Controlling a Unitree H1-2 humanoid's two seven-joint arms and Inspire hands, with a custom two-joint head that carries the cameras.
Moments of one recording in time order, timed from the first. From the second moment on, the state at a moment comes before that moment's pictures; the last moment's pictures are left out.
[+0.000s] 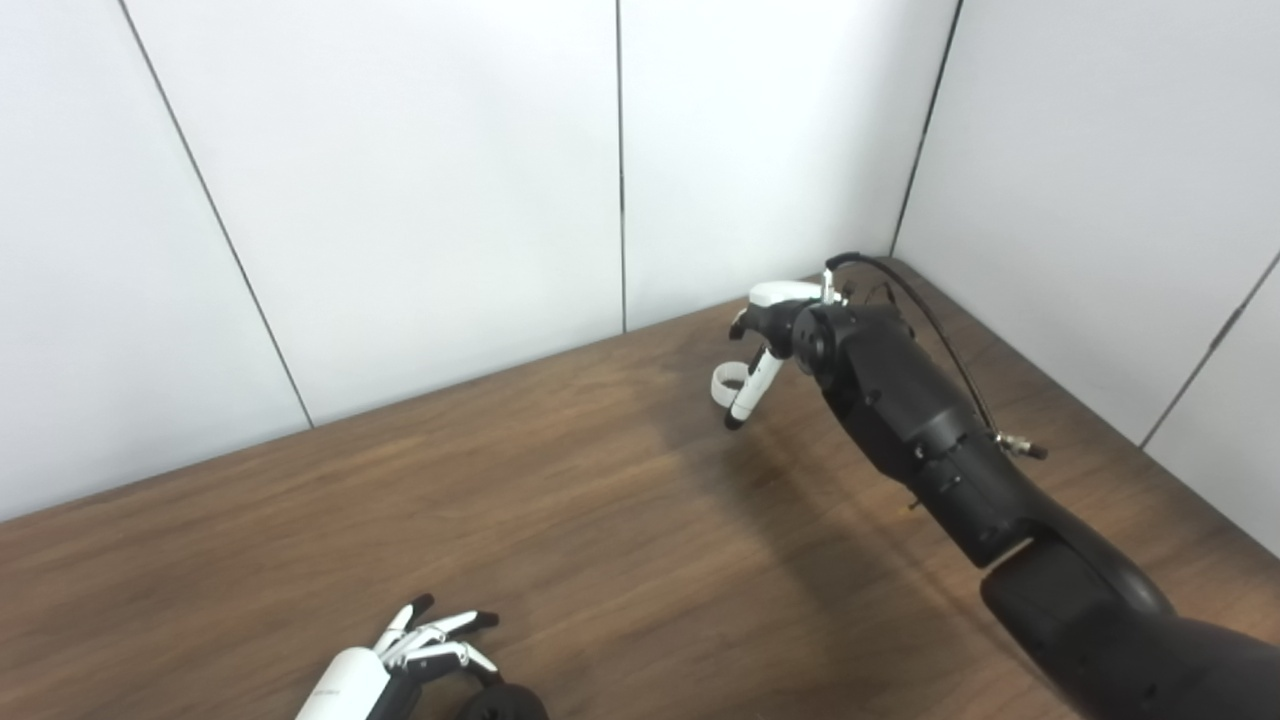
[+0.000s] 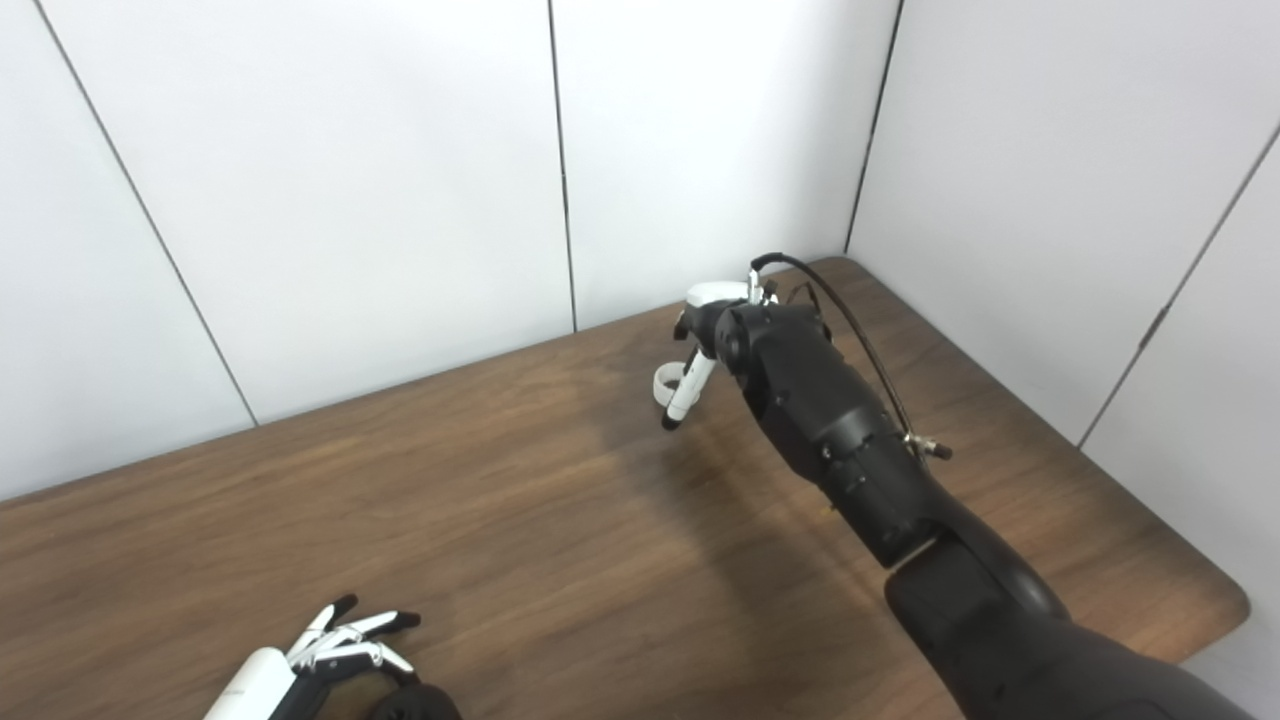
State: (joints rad) left arm -0.13 0.26 -0.37 0.03 0.54 -0.38 -0.19; right arm -0.67 -0.56 0.16 0.27 -1.09 0.47 0.76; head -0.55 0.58
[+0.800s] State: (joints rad) left arm -0.12 0.26 -0.36 0.02 0.53 -0.37 -0.19; right arm -0.67 -0.56 0.19 0.29 -1.07 0.47 0.73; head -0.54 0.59
